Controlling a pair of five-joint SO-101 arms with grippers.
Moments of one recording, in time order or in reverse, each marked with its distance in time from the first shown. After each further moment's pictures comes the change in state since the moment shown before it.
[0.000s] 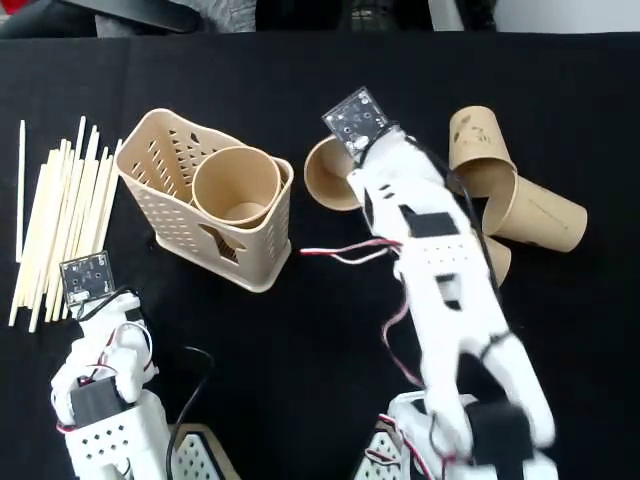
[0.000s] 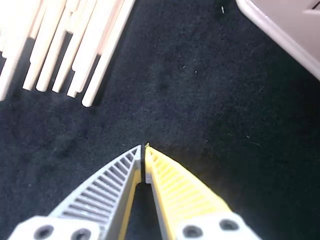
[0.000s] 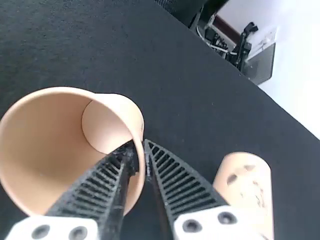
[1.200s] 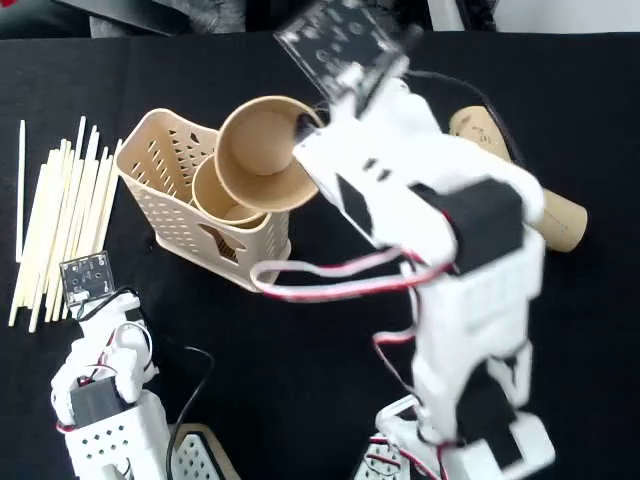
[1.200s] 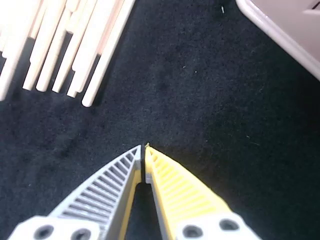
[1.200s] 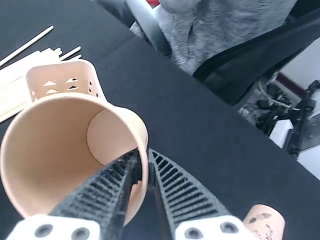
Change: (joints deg) left arm 0.0 0.0 0.0 0.0 0.0; right arm -18.6 12.4 -83.8 72.7 -14.5
